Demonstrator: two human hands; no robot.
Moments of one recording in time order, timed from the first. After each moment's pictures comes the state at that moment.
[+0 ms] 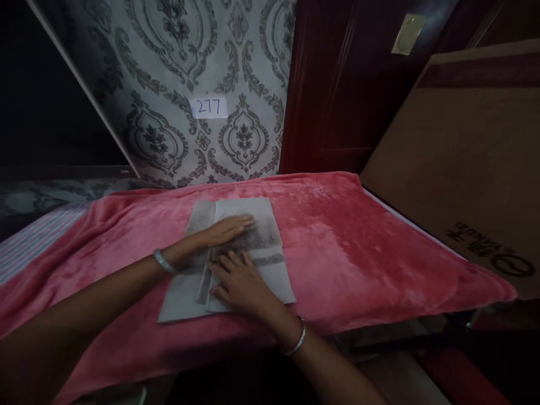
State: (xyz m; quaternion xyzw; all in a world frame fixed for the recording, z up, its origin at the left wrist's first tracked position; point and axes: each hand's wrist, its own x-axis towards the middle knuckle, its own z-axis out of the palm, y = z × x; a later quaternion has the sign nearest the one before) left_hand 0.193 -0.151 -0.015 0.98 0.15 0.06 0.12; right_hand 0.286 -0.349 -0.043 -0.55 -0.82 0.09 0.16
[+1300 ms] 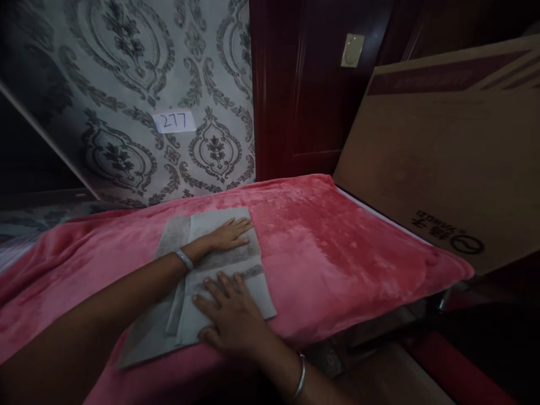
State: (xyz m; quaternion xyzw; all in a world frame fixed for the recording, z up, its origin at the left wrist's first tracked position) left_hand 0.283 -0.124 -0.035 0.99 0.11 -0.03 0.05; right_hand 0.305 -0.384 -0.054 -0.57 -0.80 0.13 0.16
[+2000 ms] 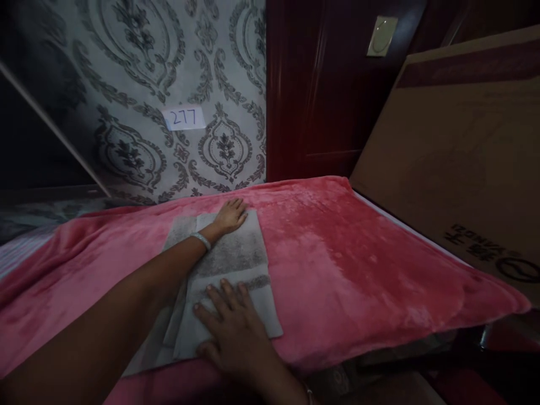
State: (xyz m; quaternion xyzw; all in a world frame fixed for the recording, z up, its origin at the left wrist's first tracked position) left_hand 0.308 -0.076 -0.018 0.95 0.27 0.11 -0.06; right_hand 0.308 -0.383 -0.061 -0.55 -0.79 0.17 0.19
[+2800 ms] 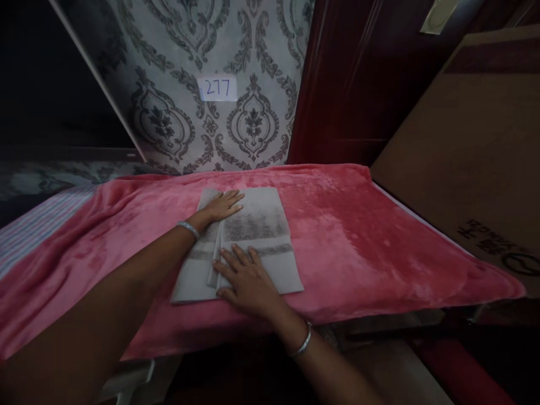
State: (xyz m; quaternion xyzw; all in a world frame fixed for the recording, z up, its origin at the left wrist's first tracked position) left_hand 0.192 -0.086 -0.030 0.94 0.34 0.01 0.06; right_hand 0.277 -0.365 -0.057 -0.55 -0.82 0.09 0.12
